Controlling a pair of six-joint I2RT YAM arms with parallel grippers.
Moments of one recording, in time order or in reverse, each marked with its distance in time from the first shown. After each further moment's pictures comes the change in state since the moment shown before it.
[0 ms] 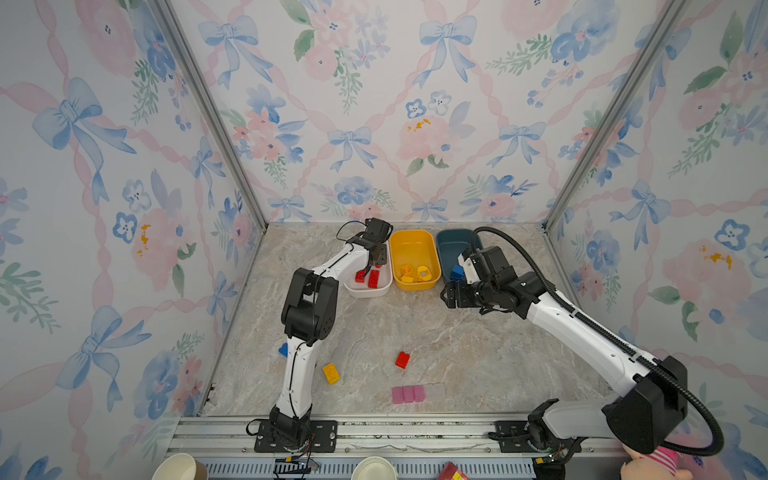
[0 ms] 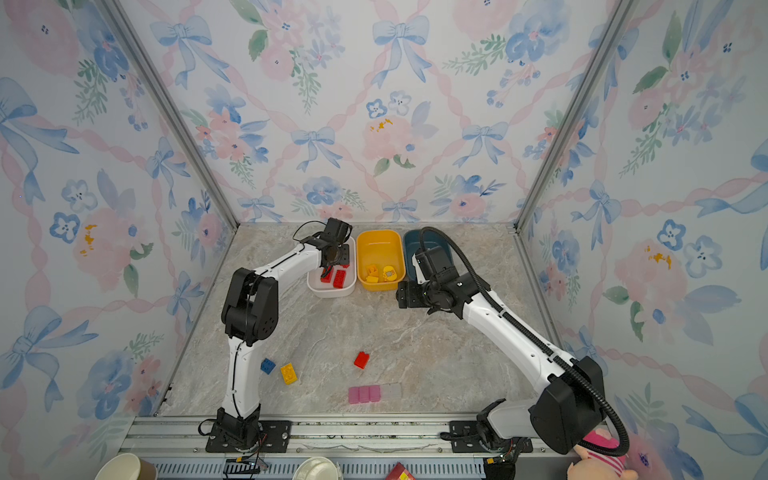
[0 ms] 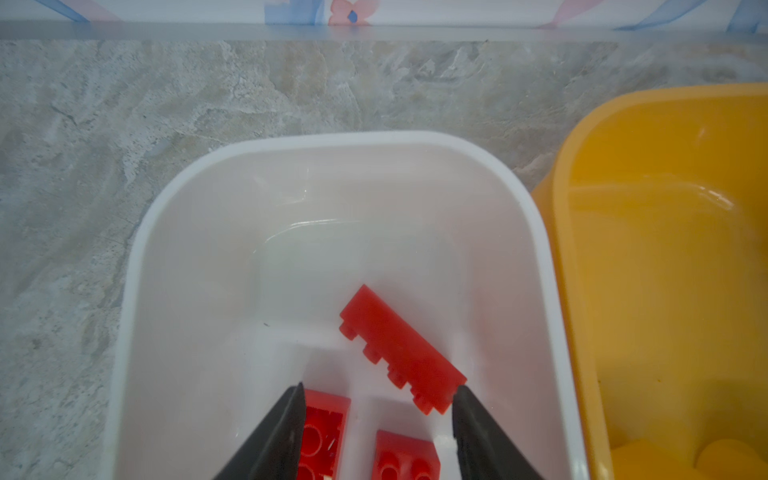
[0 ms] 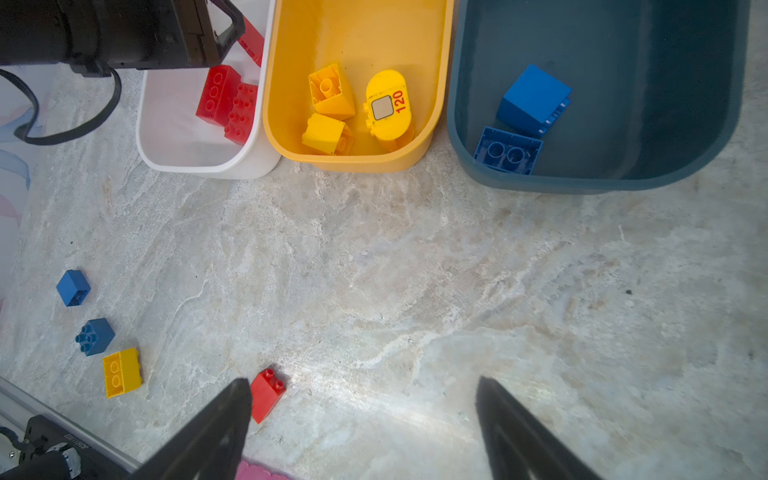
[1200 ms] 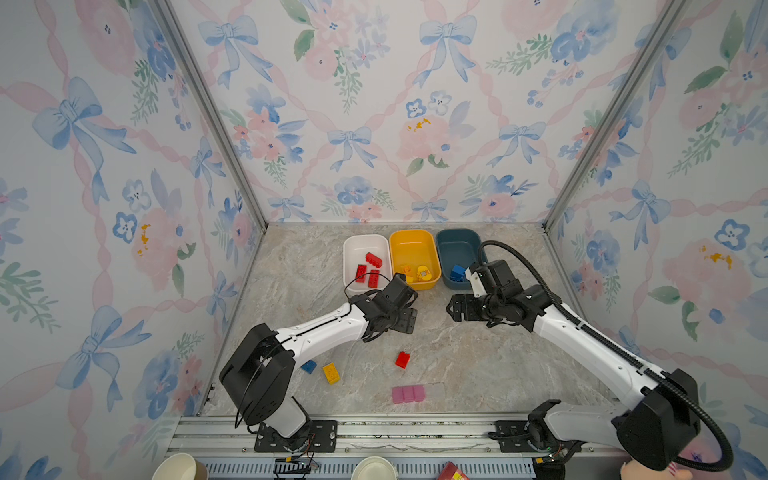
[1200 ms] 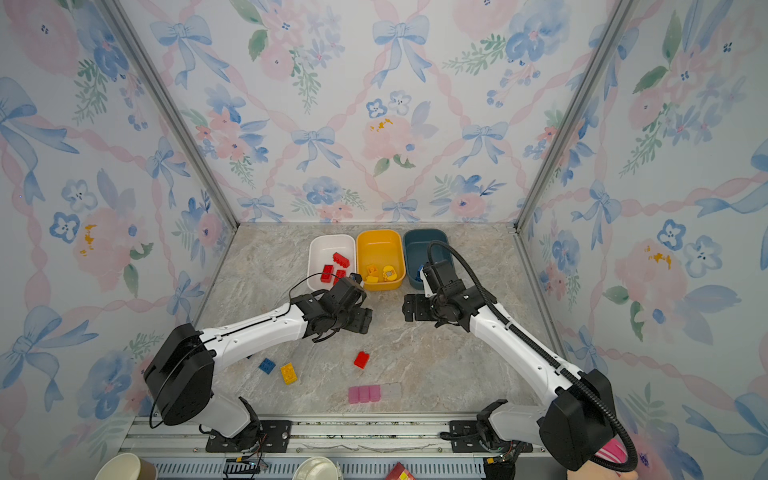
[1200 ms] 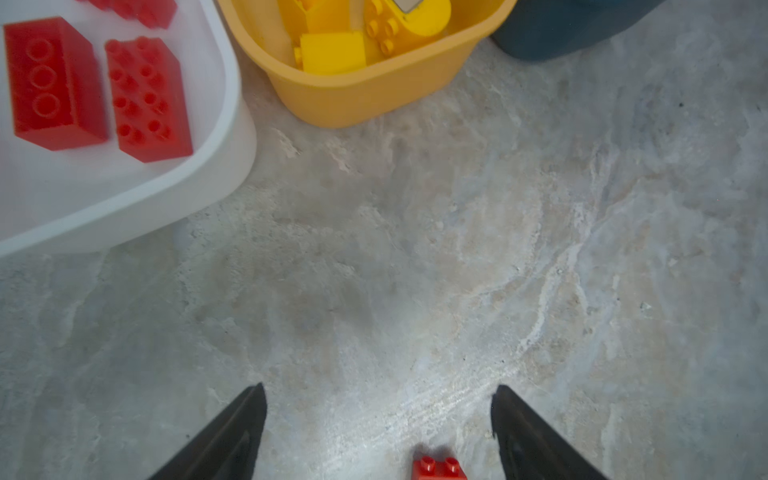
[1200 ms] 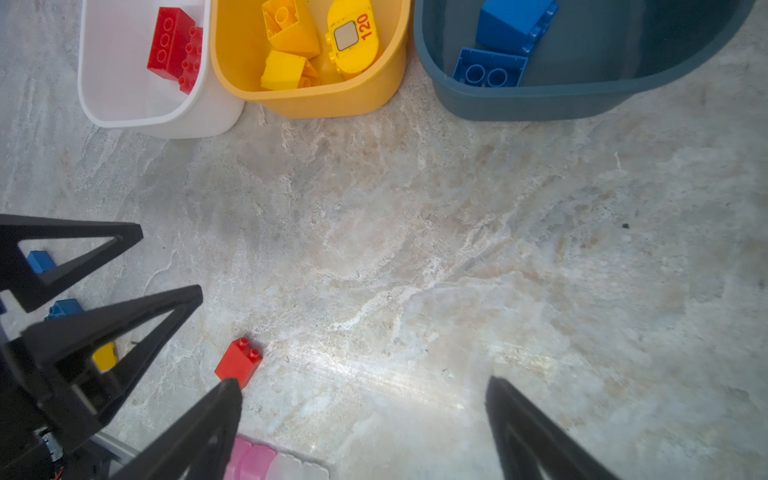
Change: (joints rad) left arm -0.422 -0.631 -0.718 0.020 0.150 -0.098; right arm -0.033 -0.098 -0.160 0.001 -0.013 0.024
